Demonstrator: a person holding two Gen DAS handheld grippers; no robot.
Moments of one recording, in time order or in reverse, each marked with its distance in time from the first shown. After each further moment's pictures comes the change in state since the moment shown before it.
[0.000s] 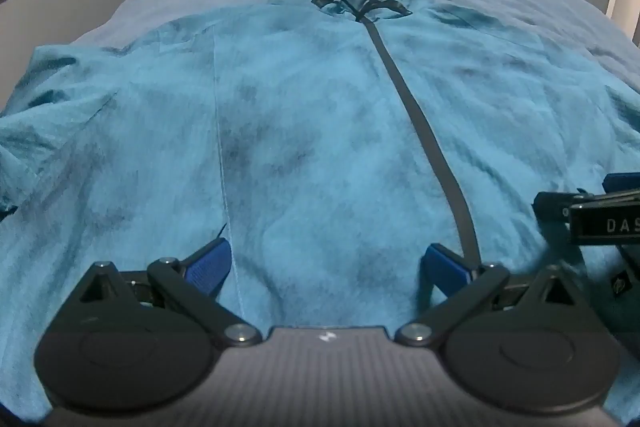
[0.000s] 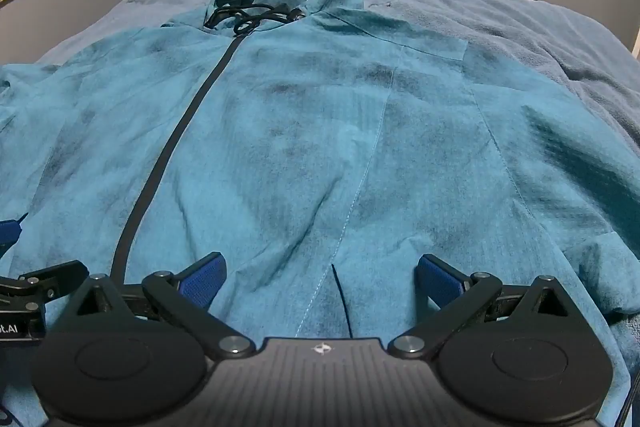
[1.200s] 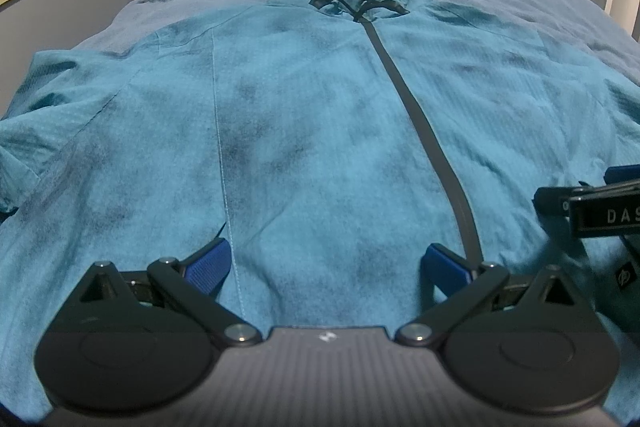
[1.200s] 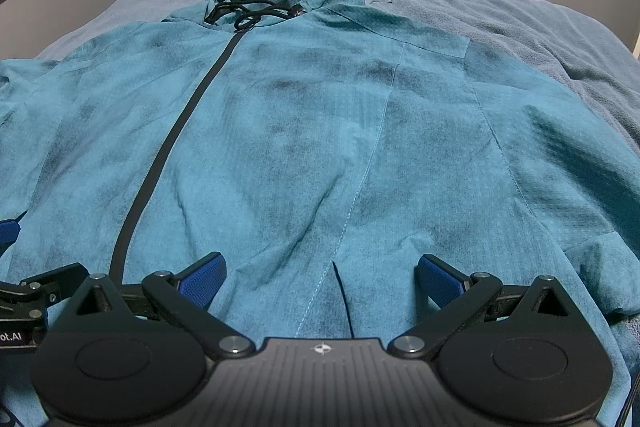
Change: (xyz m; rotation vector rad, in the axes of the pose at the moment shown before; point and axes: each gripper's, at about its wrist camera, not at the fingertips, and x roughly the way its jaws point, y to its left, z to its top) left arm 0.000 0.000 -0.004 0.019 -0.017 0.011; right arm 0.000 0.002 0.001 -0.005 0.011 -0.006
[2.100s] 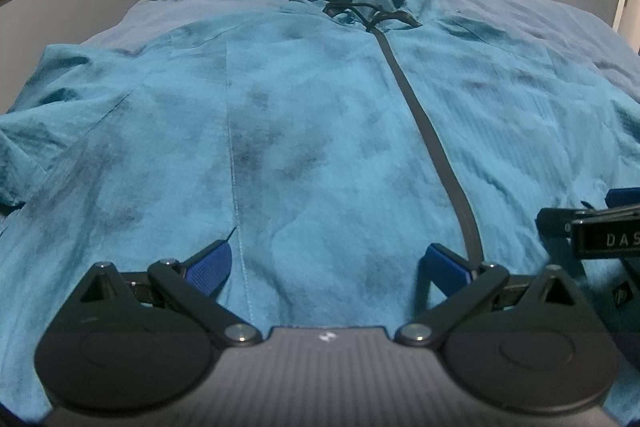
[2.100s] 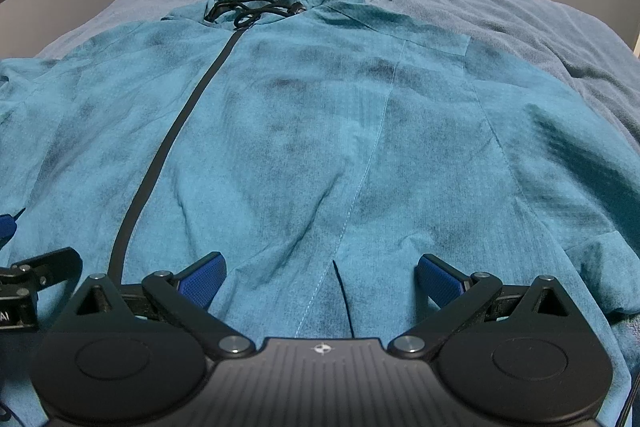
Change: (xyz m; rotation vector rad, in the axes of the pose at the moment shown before) left arm -0.002 0.007 0.004 -0.045 -0.016 0.005; right arm 0.000 0.000 0.000 -0.002 0.009 -0.002
